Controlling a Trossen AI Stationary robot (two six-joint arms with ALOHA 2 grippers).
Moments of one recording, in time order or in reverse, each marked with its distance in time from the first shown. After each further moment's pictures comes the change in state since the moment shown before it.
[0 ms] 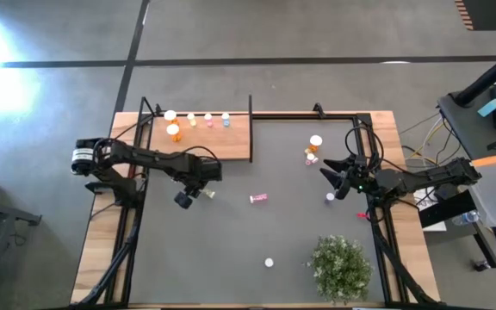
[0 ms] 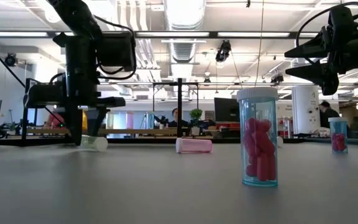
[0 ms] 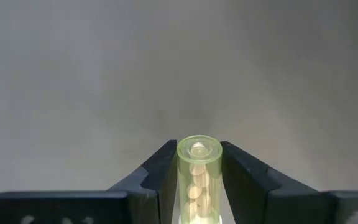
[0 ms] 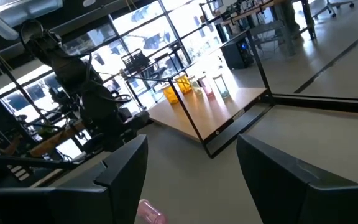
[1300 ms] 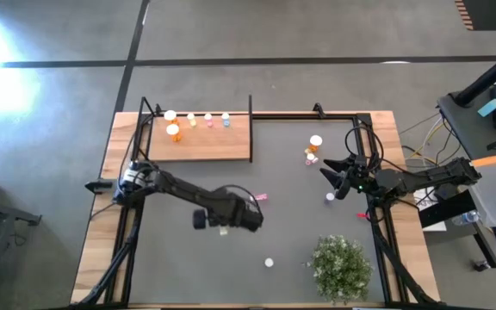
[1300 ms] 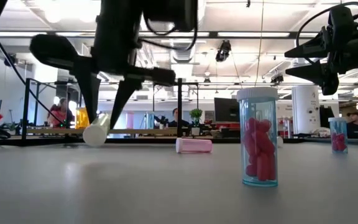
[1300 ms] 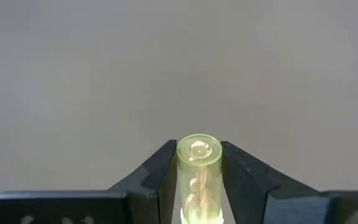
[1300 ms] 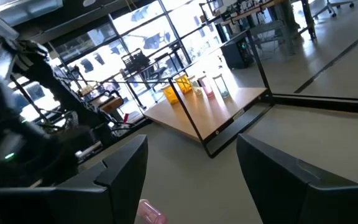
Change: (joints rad) left arm -0.366 0.479 0.738 -0.519 0.005 0.402; right arm 0.000 0.000 0.000 0.000 0.000 0.000
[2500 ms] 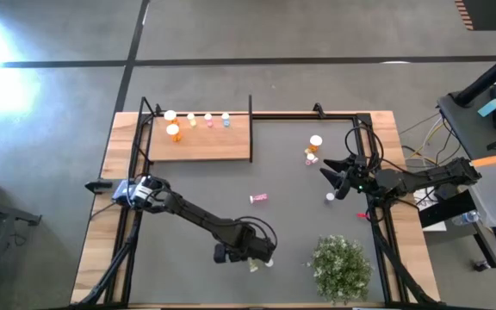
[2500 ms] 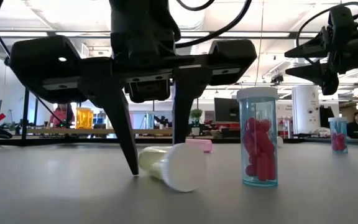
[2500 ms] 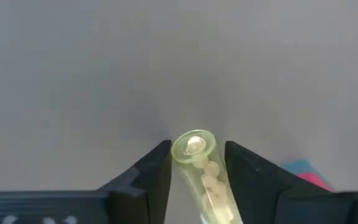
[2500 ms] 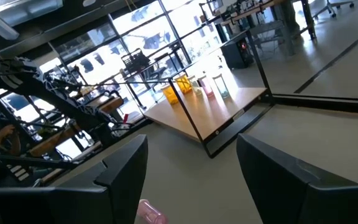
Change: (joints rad) left arm -0.160 0.177 0.131 0.458 0.192 -0.083; right arm 0.000 0.000 0.000 0.000 0.000 0.000
